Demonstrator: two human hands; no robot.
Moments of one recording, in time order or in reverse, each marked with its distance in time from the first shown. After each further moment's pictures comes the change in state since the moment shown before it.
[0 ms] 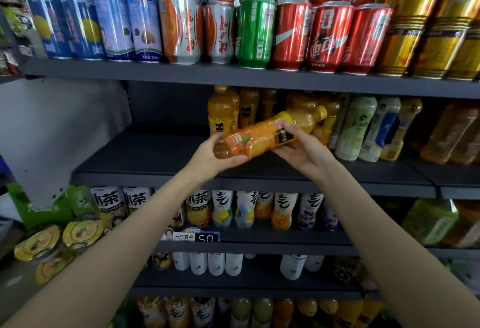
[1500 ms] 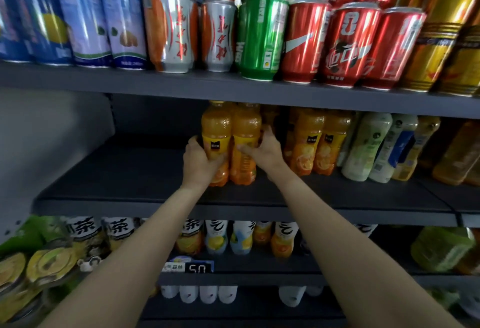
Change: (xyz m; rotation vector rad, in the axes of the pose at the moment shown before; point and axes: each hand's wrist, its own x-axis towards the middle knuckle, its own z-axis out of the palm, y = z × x) left_hand 0.102 -0.057 -0.008 0.270 0.441 -0.034; right_hand 0.119 0.039 0.037 -1.002 0.144 -0.473
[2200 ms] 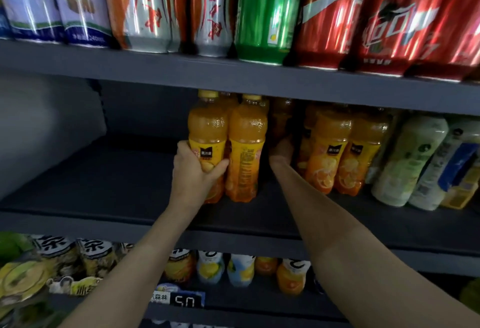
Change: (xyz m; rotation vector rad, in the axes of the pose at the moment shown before) left_hand 0.020 -0.026 0.029 0.028 0.146 0.132; right_hand 0.122 0.106 0.026 -0.203 0.188 0.314
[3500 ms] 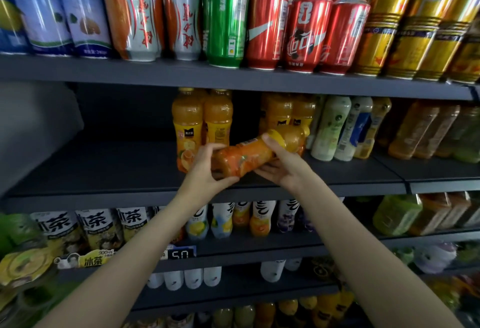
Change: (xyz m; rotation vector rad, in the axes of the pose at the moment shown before) left_hand -0.089 0.071 -0.046 -0.138 -0.482 0.205; right_hand -0.196 -0.016 -0.160 0.989 -0.338 0.429
